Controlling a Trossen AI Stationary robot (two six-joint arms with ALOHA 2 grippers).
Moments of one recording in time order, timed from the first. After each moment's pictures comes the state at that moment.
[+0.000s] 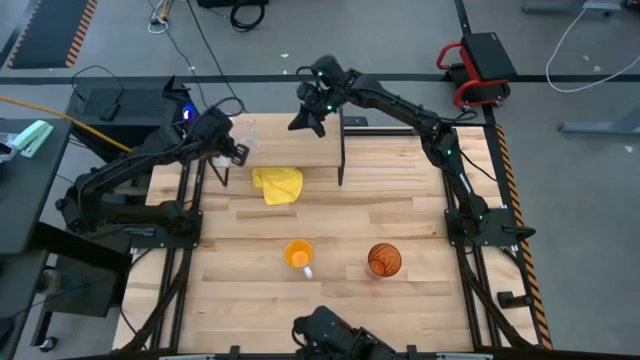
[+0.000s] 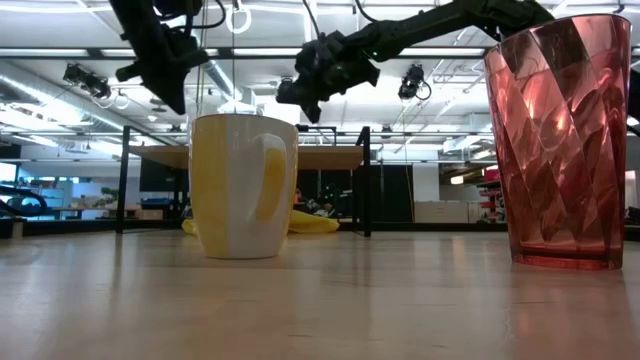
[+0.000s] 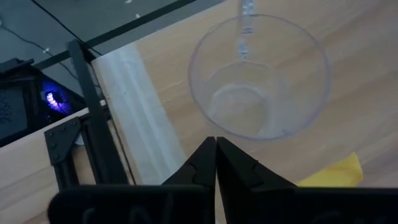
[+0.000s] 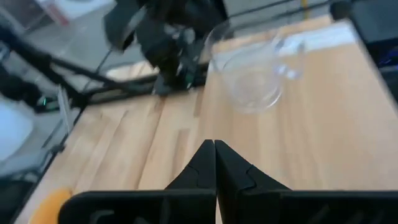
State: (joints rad) left arm 0.63 1.07 1.06 -0.92 -0.37 -0.34; right arm -0.60 2.26 2.29 -0.74 -0.86 -0.17
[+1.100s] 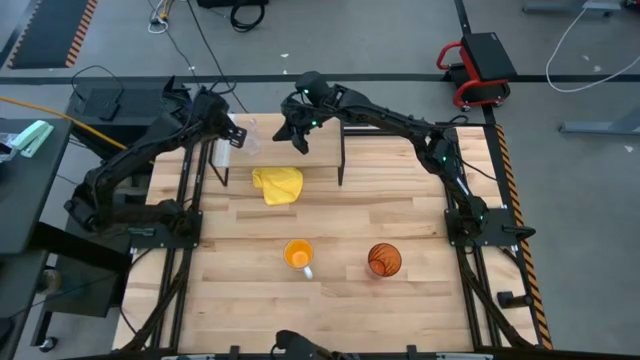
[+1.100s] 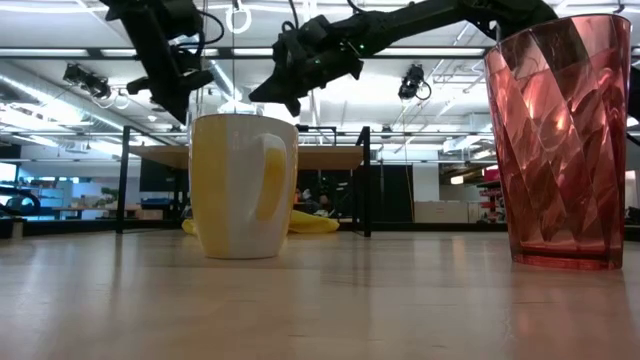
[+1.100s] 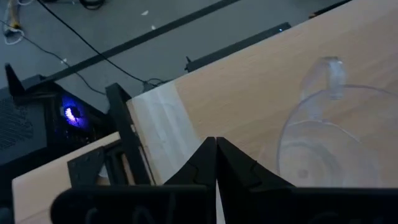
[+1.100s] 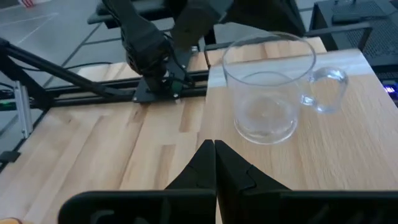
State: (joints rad) left arm 0.86 1.15 1.06 -0.75 -0.29 -0.14; right arm -0.48 2.28 2.29 -0.60 -0.65 -0.13
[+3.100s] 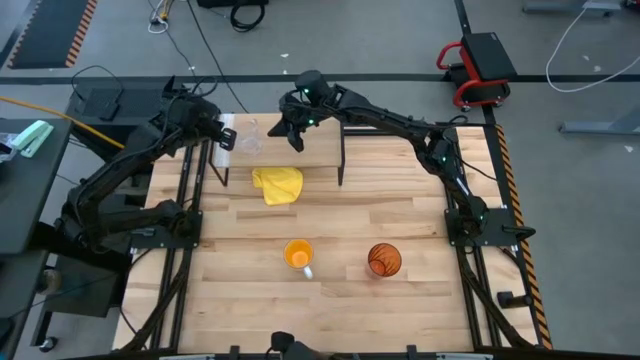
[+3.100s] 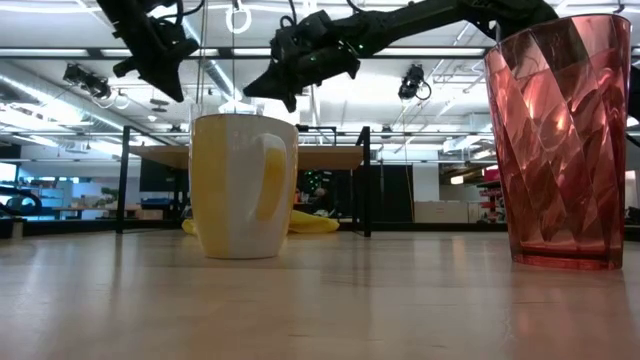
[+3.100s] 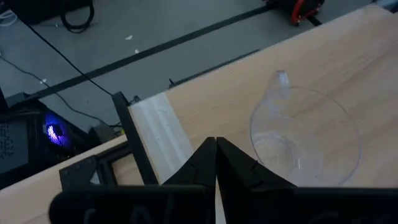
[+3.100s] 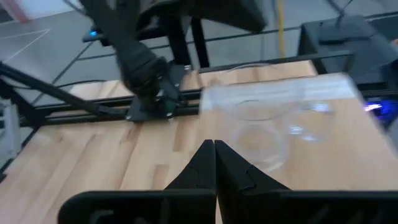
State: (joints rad) left arm 0.85 0.99 1.06 -0.79 -0.22 -0.15; right arm -0.47 2.28 2.28 -0.50 -0.63 -0.08
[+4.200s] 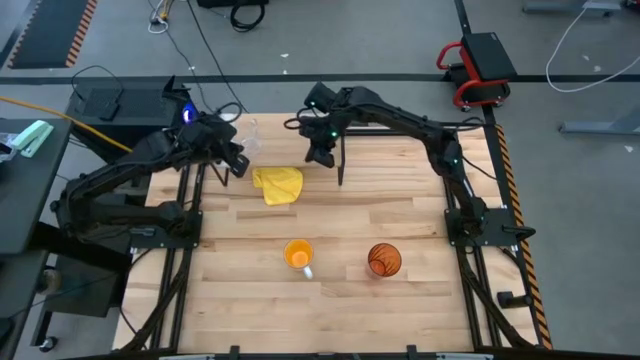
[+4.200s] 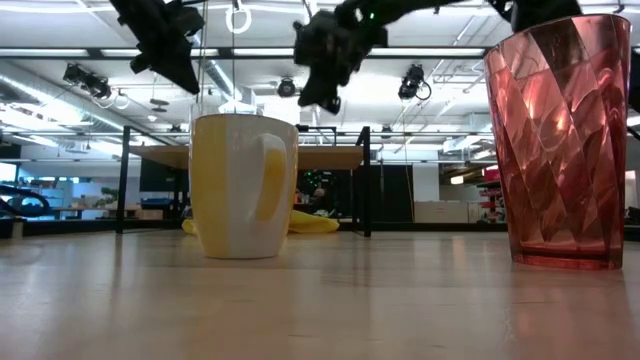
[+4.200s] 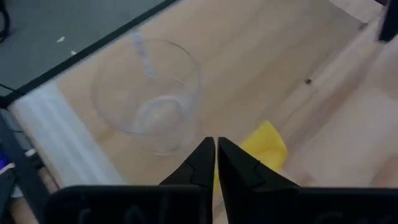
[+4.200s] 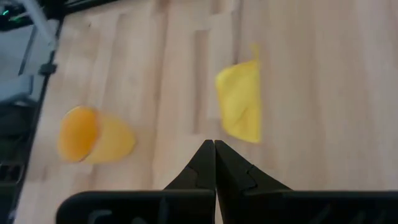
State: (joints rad) left arm 0.51 0.99 1.06 -0.86 -0.22 -0.24; right arm -0.43 2.16 2.28 -1.20 -0.57 -0.25
